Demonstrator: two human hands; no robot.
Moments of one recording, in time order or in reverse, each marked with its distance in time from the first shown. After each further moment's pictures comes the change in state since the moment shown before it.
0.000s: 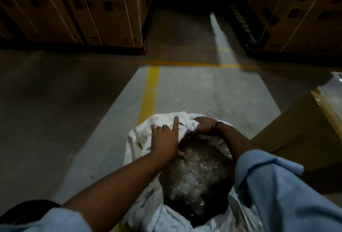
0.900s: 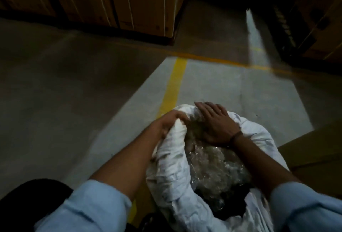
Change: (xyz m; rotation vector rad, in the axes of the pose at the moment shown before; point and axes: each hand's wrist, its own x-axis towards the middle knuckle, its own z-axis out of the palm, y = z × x) left_hand 0.024 -0.090 -0.001 -1.641 -0.367 -0.287; right_hand -0.025 -0.063 0.026 -0.386 0.568 -0.487
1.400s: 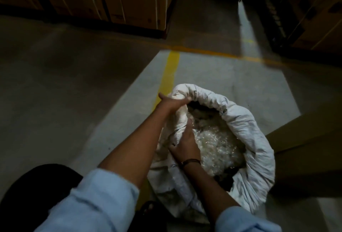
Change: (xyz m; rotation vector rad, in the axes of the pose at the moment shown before) left_hand -0.005 0.027 0.025 0.253 0.360 -0.034; right_hand -0.039 -0.143 0.060 0.628 -0.004 0.763
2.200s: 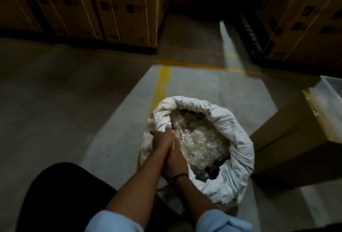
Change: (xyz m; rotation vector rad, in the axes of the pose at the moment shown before) left_hand -0.087 -0.099 0.033 -0.155 0.279 -0.103; right_hand -0.080 -0.006 0.011 -0.102 -0.015 -0.202
